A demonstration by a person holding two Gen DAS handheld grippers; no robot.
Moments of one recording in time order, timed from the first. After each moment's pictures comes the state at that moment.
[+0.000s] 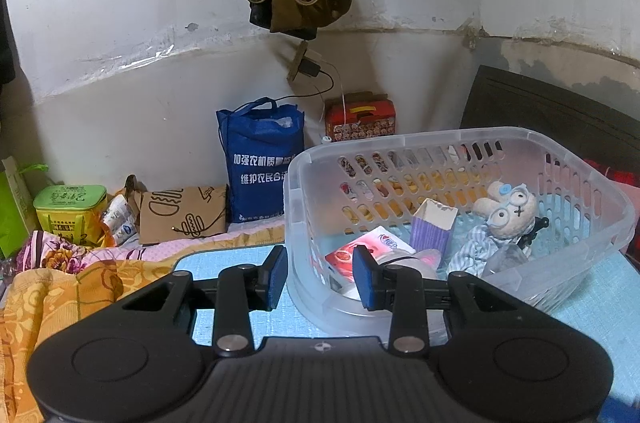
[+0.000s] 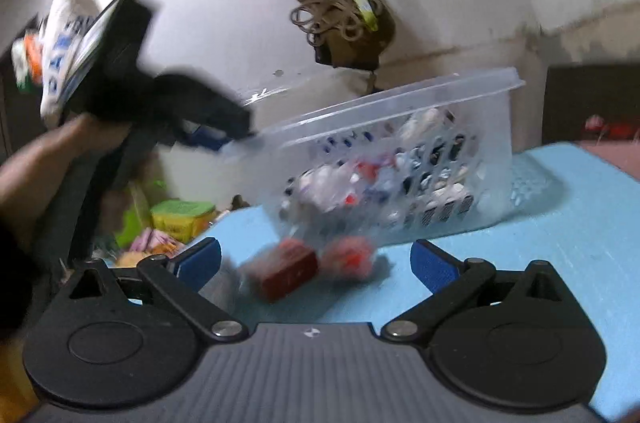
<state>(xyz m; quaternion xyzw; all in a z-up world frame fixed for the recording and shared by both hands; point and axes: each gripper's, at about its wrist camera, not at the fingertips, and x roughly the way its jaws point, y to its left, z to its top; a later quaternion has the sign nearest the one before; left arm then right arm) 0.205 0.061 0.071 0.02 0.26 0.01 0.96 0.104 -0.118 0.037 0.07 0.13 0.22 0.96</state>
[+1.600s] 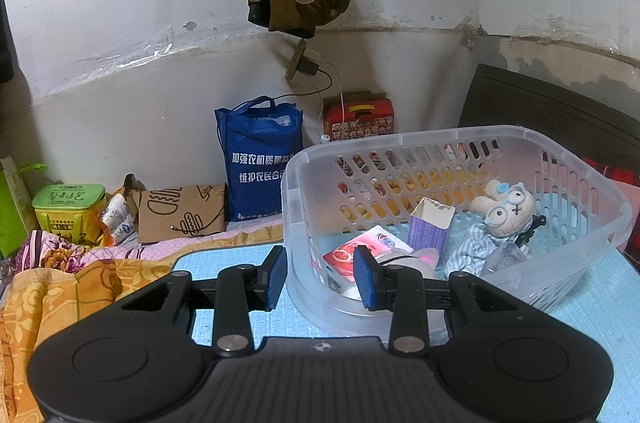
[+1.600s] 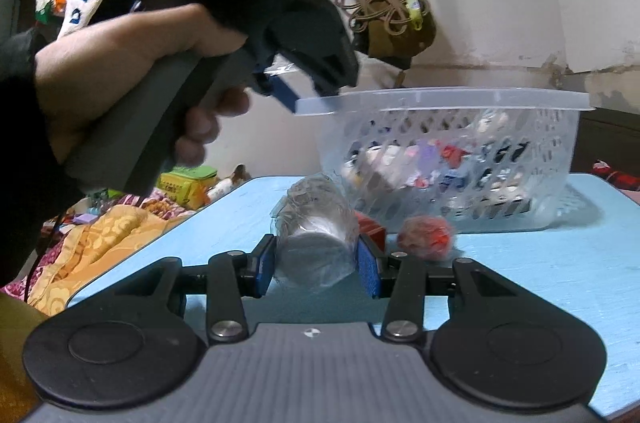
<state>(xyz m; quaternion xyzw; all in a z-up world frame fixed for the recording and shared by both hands) 0.207 0.061 0.073 0.02 0.27 0.01 0.96 0.083 -0.053 0.032 -0.01 0.14 0.22 0.97</state>
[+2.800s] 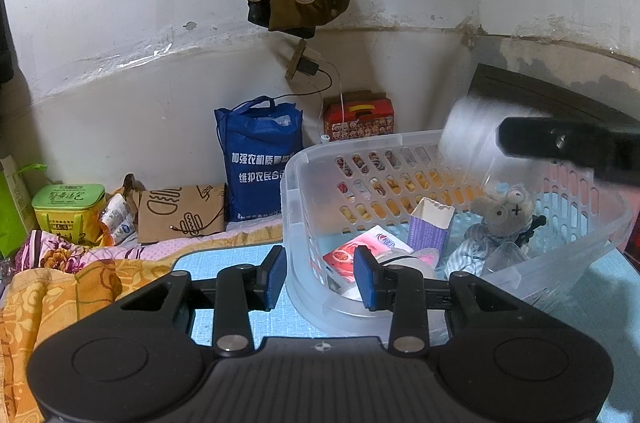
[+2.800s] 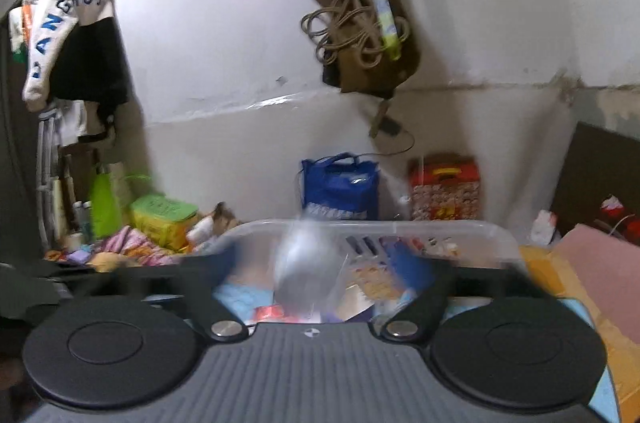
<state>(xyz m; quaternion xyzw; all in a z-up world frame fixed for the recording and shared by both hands) 0.206 0.060 0.071 0.02 0.26 0.01 0.96 0.247 -0.123 0.159 0.00 0.15 0.23 0.96</state>
